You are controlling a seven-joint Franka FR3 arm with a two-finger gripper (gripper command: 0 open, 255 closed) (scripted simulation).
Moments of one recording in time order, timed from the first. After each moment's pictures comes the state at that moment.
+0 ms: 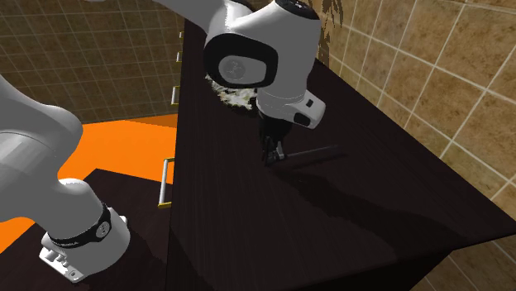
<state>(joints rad) 0.32 -0.14 0.09 -2.34 0.19 2.11 -0.26</state>
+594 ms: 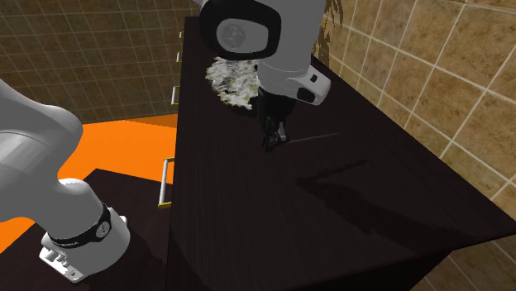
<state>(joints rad) 0.32 -0.19 0.09 -2.26 0.18 1.99 -0.24</state>
